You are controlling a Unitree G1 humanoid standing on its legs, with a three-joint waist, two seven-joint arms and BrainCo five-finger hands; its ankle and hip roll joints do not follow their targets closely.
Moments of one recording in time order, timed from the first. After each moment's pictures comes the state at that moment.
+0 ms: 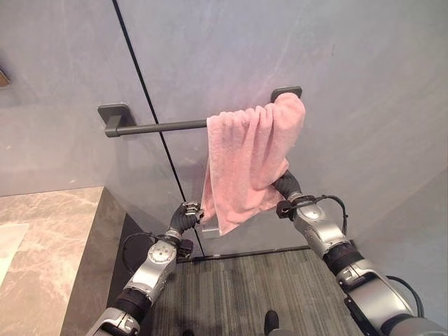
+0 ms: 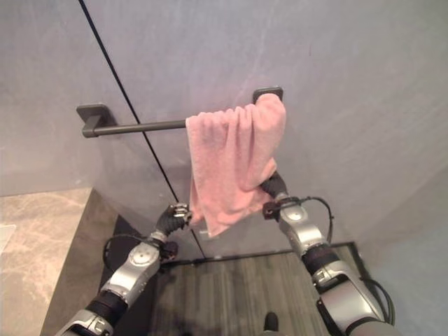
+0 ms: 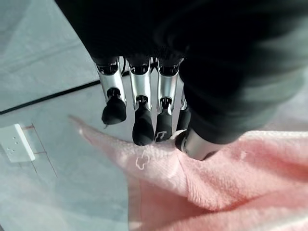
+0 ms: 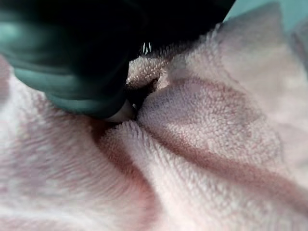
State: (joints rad) left arm -0.23 0.32 -0.36 0.43 -0.32 -0.09 0.13; right arm -0.57 -0.37 0.42 0.57 0.54 -0.06 -0.06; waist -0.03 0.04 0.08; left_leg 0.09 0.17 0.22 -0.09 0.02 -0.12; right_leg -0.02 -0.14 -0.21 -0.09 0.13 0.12
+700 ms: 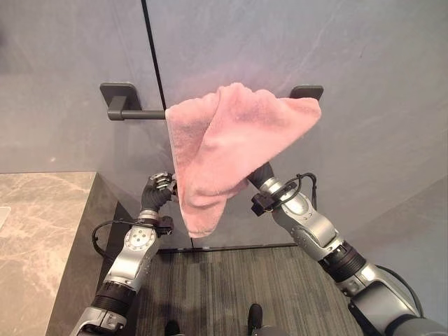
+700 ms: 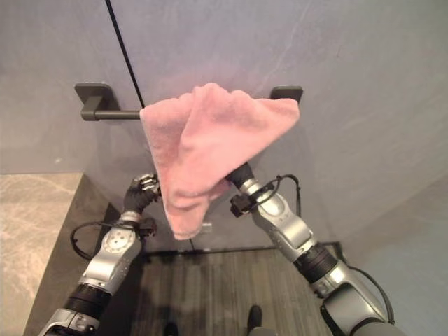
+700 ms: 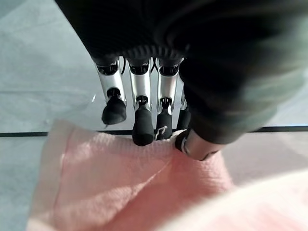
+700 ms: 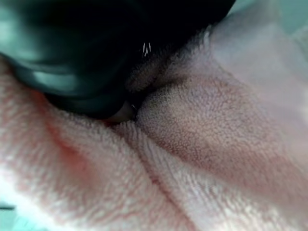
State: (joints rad) left arm -0.22 0.39 -0.21 0.23 -0.36 -0.11 0.23; right arm -0.56 -0.40 0.57 0.08 0.63 -0.07 0.01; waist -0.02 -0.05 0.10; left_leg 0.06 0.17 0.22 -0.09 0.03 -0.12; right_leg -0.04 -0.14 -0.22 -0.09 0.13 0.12
